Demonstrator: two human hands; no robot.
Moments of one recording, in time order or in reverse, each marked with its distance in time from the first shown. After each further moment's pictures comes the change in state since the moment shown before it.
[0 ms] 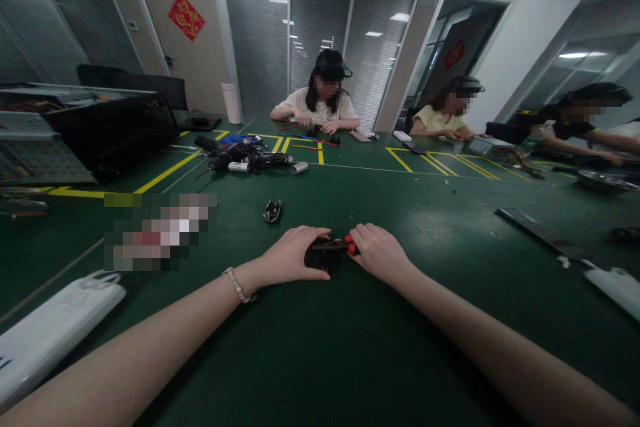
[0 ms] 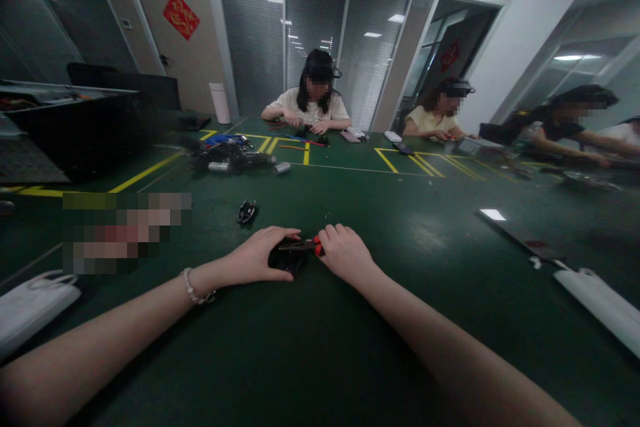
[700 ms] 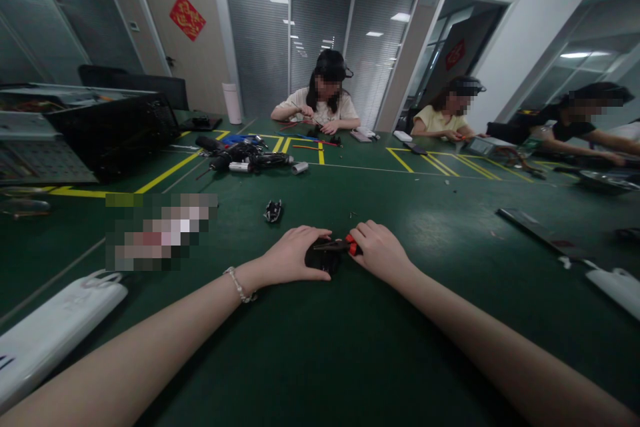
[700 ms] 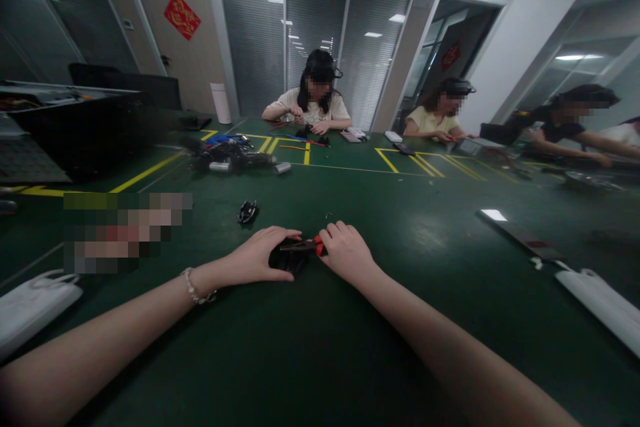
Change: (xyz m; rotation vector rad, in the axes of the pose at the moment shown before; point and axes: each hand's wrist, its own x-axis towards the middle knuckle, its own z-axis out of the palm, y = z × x) left_hand 0.000 0.002 -0.001 0.008 -0.007 0.018; right_hand 0.001 0.002 0.003 0.038 0.029 0.005
